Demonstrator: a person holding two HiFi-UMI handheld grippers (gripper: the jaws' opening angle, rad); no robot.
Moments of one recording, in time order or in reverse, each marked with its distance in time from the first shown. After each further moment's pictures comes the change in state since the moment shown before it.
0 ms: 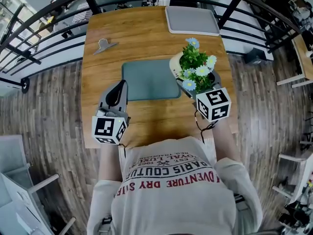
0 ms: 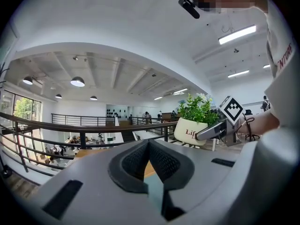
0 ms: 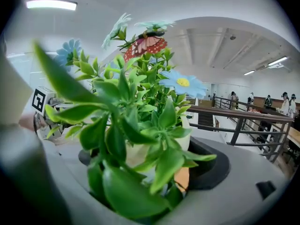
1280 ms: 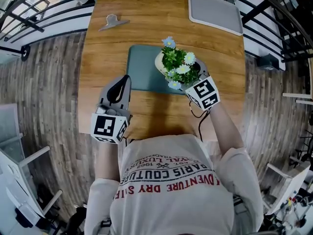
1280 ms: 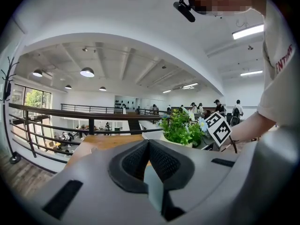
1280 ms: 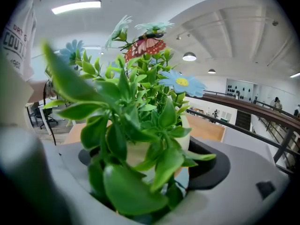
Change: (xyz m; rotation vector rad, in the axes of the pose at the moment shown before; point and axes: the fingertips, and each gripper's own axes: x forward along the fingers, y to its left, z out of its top) left arm 0.001 0.016 -0.045 -0.083 0.100 0.092; right arm 0.116 0.062 -0.065 -0.232 0.069 0.401
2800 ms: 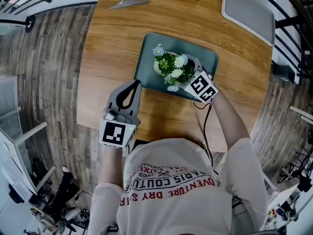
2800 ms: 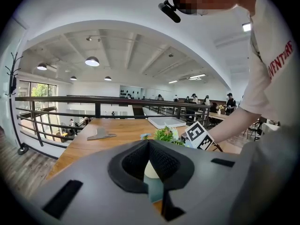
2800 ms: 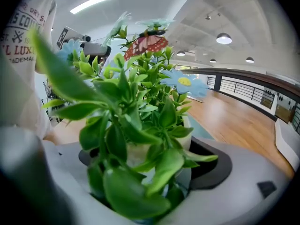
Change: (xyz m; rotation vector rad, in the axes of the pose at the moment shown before) left arm 0.013 0.022 -0.083 -0.056 0.134 0.056; right arm 0.129 0.051 -0.097 -0.143 0.131 0.381
